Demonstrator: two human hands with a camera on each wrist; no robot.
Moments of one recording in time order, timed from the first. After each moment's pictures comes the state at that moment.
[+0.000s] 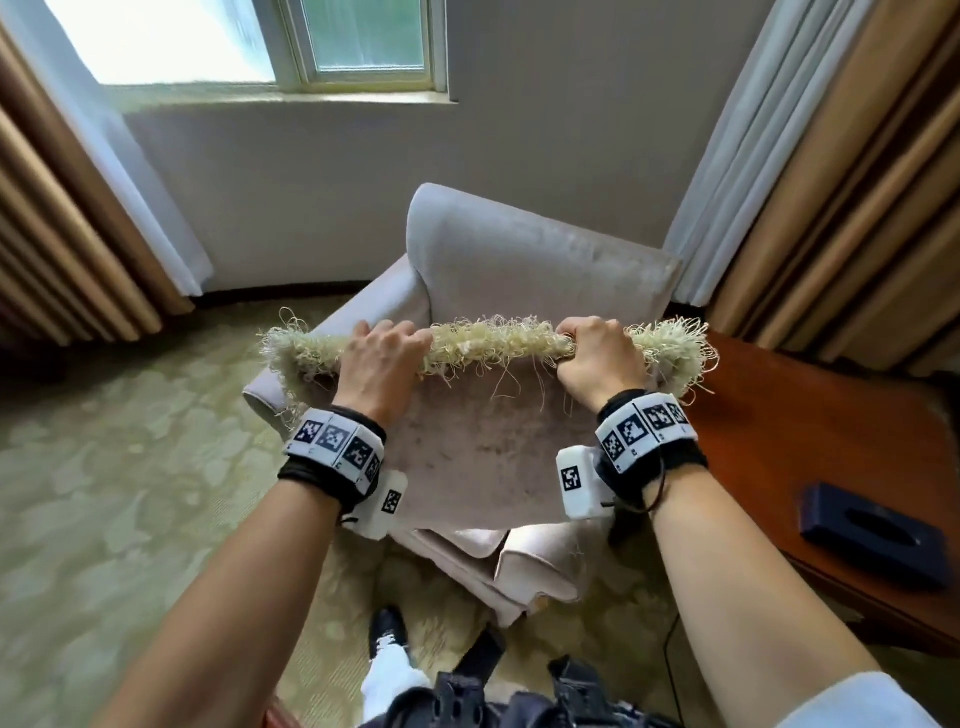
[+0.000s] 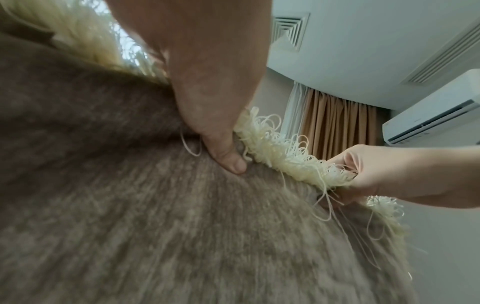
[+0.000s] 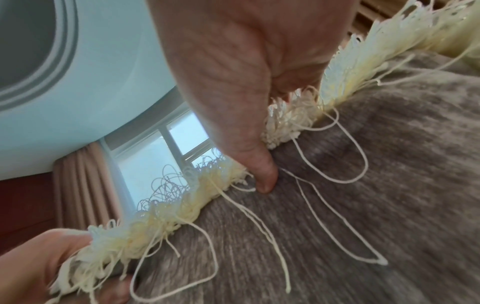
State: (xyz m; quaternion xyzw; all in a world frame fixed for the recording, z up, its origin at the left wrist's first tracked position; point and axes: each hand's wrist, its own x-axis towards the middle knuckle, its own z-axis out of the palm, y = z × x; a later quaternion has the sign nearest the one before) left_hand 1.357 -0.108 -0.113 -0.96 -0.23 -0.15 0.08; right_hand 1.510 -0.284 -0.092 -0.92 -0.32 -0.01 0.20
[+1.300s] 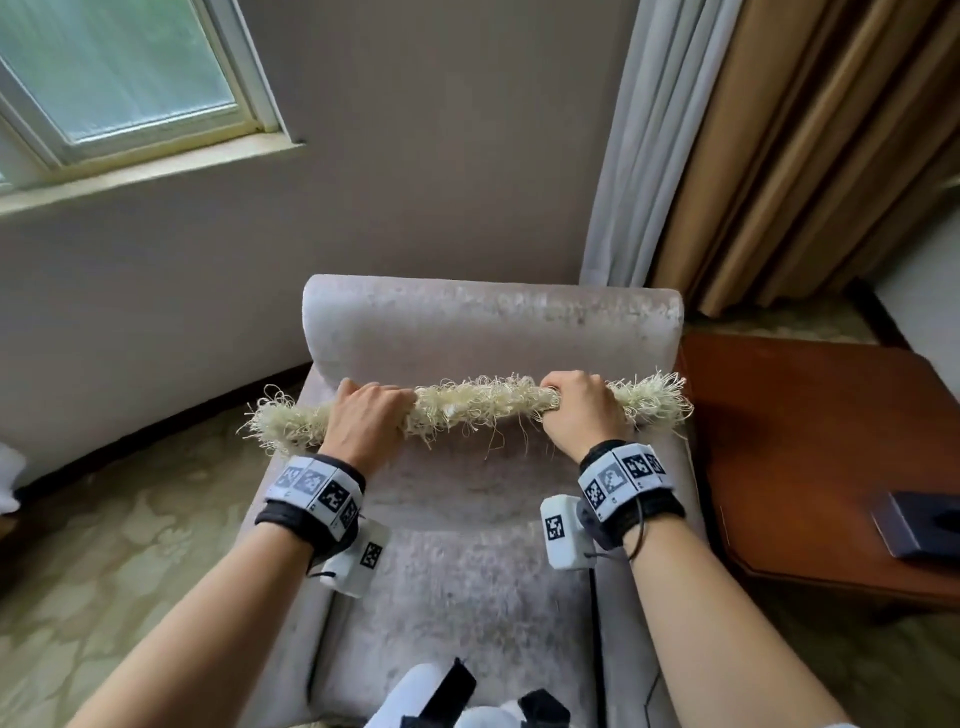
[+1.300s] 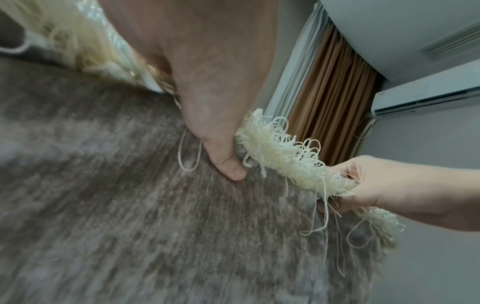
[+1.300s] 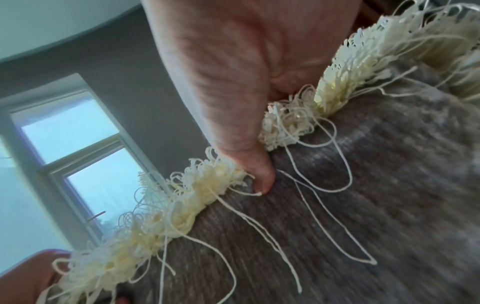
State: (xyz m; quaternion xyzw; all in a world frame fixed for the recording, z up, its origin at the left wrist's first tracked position) left_hand 1.679 0.237 -0.167 -1.00 -0.04 -0.06 0.00; right_hand 1.756 0.002 -0.157 -0.96 -0.10 0.06 0.23
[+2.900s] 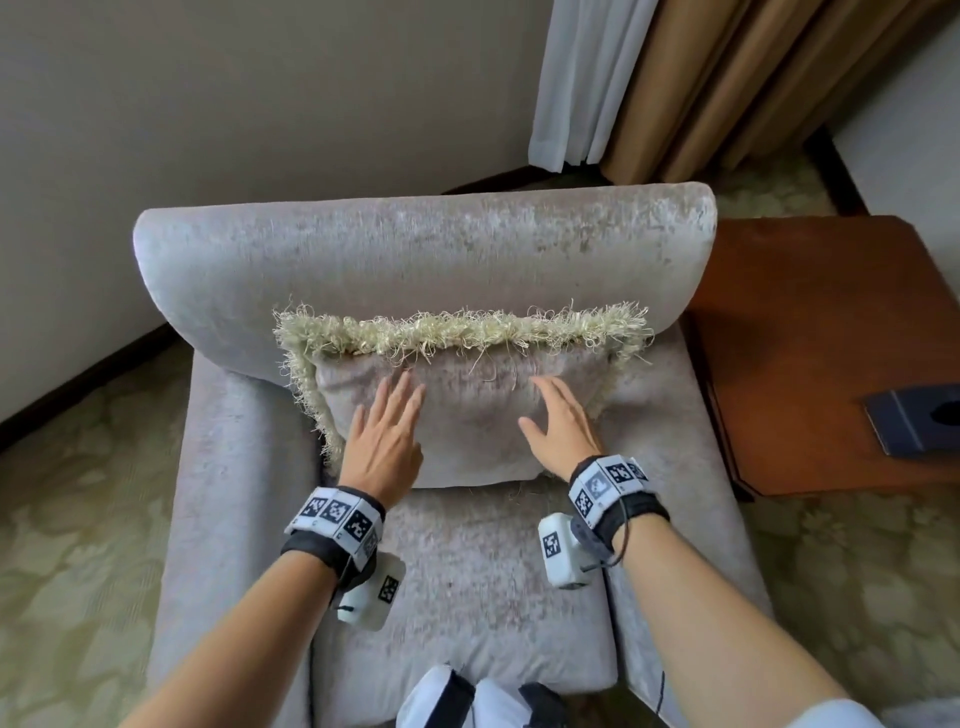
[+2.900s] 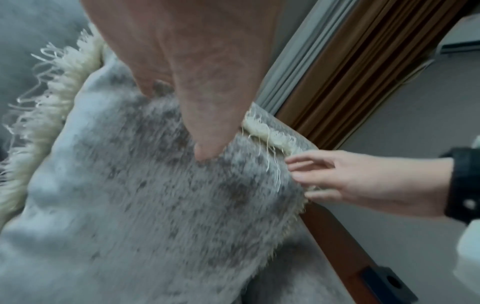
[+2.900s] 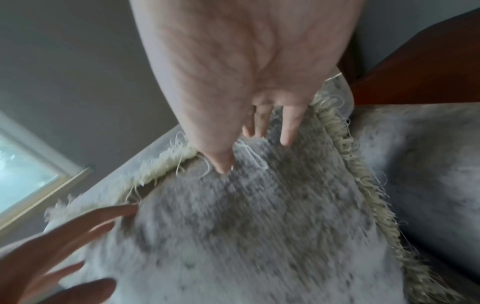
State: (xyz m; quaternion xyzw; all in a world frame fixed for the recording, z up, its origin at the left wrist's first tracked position) left_hand 1.810 0.288 -0.386 -0.98 0.03 0.14 -0.13; right_hand 1.859 0.048 -0.386 -0.94 -0.03 0.17 0.30
